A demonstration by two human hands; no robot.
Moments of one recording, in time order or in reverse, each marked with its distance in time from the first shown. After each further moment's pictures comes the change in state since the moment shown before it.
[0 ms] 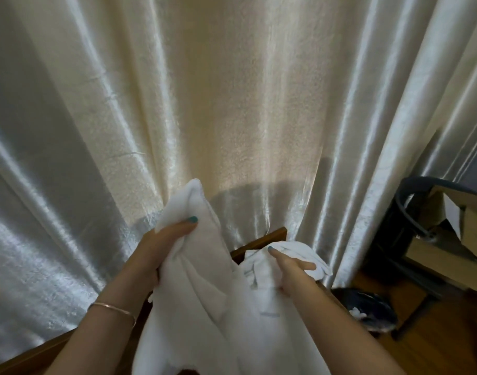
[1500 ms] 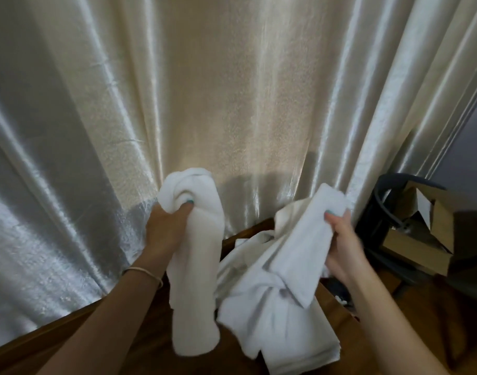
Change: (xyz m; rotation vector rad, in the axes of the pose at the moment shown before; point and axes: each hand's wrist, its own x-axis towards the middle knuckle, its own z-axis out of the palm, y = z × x) left_hand 0.015 -0.013 0.026 0.212 0.341 0.344; right_hand -0.127 -0.047 -0.105 0.525 -0.333 -0.594
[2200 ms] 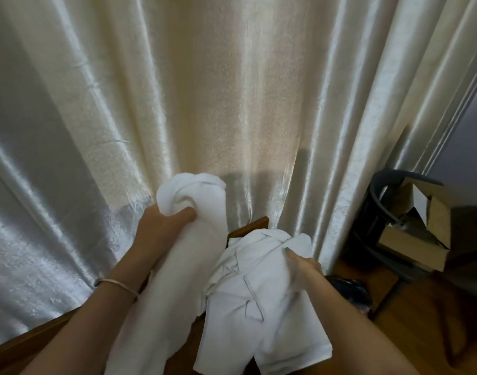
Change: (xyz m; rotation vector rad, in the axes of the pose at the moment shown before) left_hand -0.030 0.023 -0.005 0.104 -0.156 0.117; right_hand 0.065 0.115 -0.068 -0.902 0.512 0.664
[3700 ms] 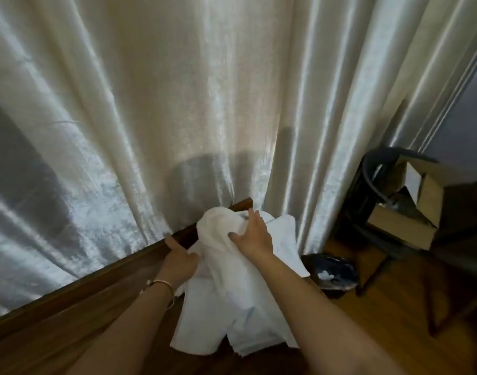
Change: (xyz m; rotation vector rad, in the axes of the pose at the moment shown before) left_hand -0.014 -0.125 0.114 0.295 -0.230 -0.469; right_hand -0.042 -0.022 0.033 -0.447 -0.085 -0.790
